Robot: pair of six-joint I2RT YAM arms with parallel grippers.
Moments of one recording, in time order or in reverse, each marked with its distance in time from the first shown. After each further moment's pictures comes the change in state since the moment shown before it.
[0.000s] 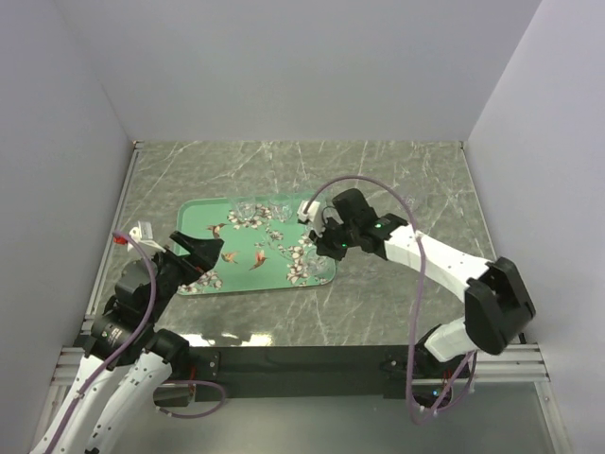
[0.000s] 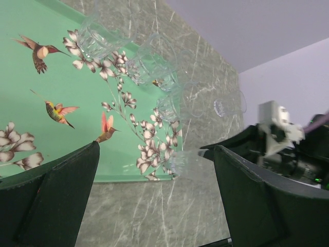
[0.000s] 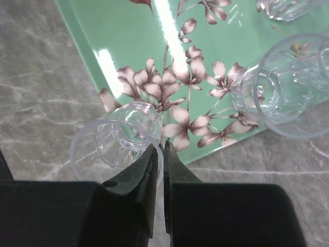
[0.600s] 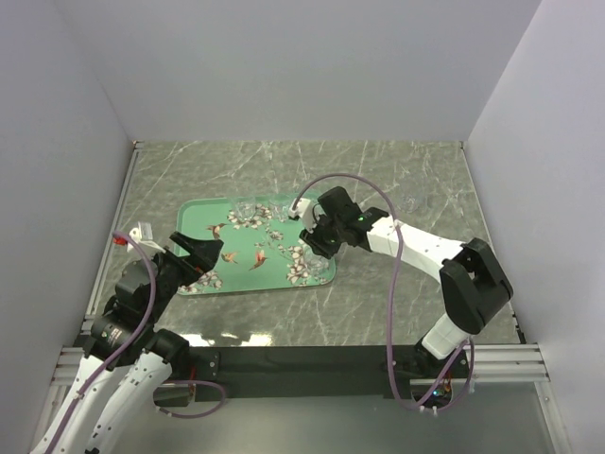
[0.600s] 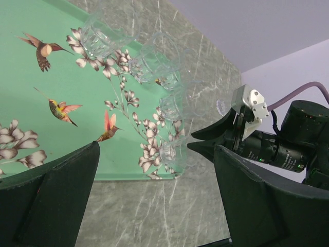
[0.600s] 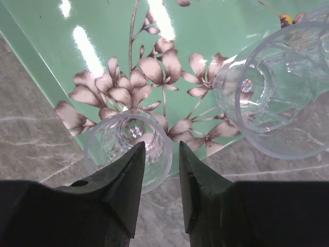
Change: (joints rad) left arm 0.000 -0.005 0.000 -0.015 -0.007 -0.003; right arm 0.036 0.183 0.094 -0.002 0.146 0.037
